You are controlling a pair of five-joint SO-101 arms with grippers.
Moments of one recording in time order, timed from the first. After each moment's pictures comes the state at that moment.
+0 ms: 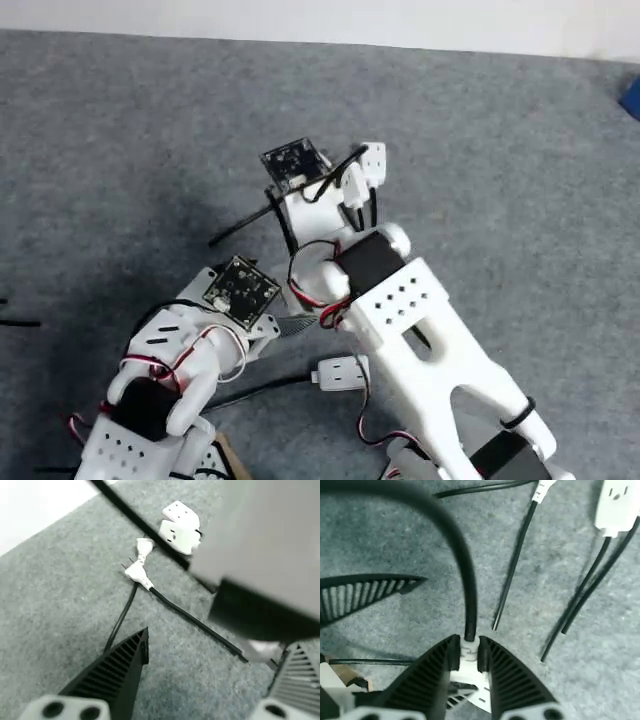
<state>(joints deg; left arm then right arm) 16.8 -92.2 80.5 52.3 -16.0 -41.5 -24.4 17.8 80.0 -5.6</state>
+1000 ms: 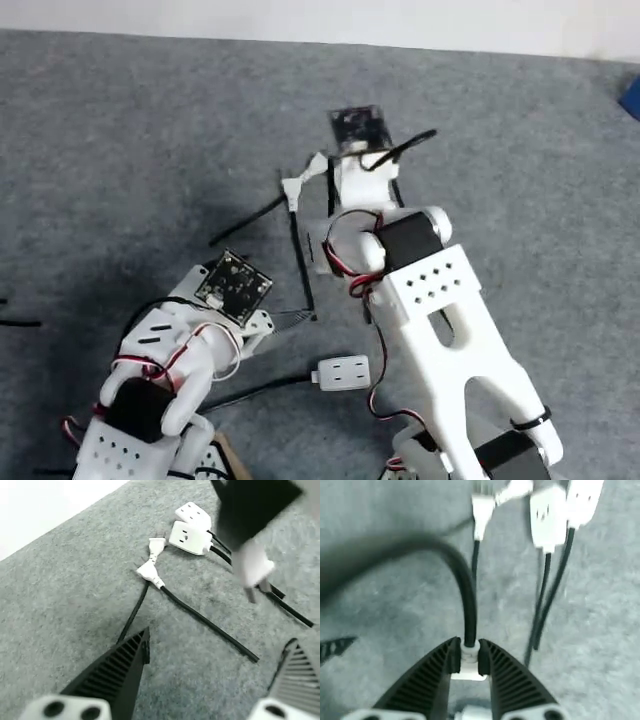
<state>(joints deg) 15.7 -92.2 77.4 54.6 -16.0 -32.8 -24.4 17.0 73.1 -11.5</state>
